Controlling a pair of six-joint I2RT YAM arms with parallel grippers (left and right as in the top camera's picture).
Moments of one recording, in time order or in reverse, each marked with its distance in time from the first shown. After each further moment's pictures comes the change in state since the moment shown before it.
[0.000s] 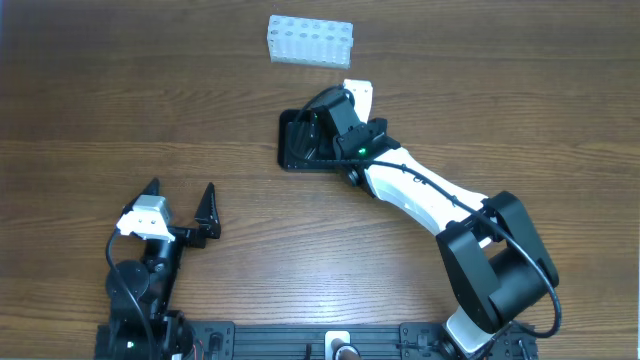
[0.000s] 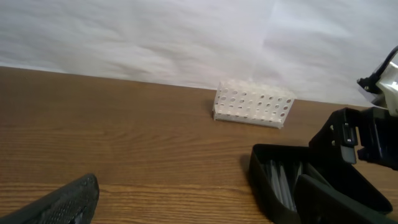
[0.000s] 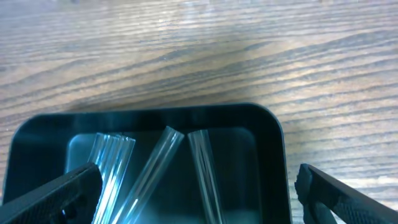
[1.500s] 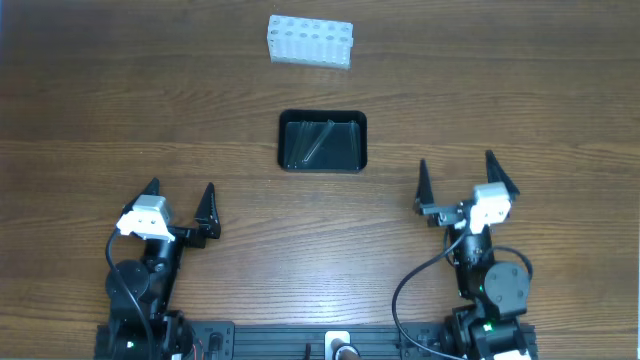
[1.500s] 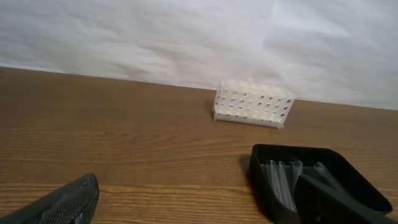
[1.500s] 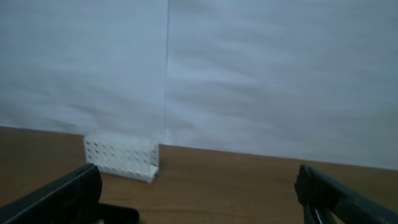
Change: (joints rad) left arm 0.000 0.000 0.000 0.000 0.000 0.000; right arm -0.397 -1.495 -1.027 0.613 -0.283 -0.615
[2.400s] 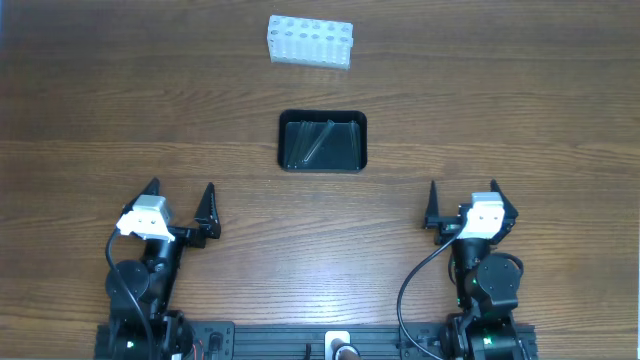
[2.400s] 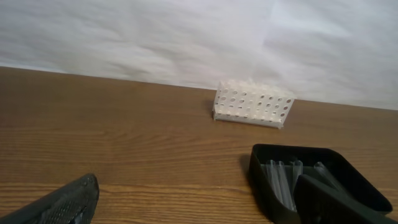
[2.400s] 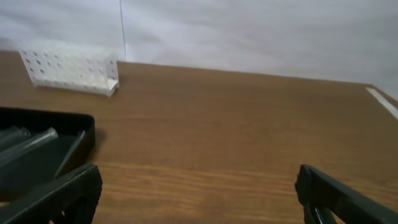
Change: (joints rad) left arm 0.000 0.000 0.000 0.000 0.000 0.000; right arm -0.093 -0.210 -0.056 -0.456 0.047 -0.015
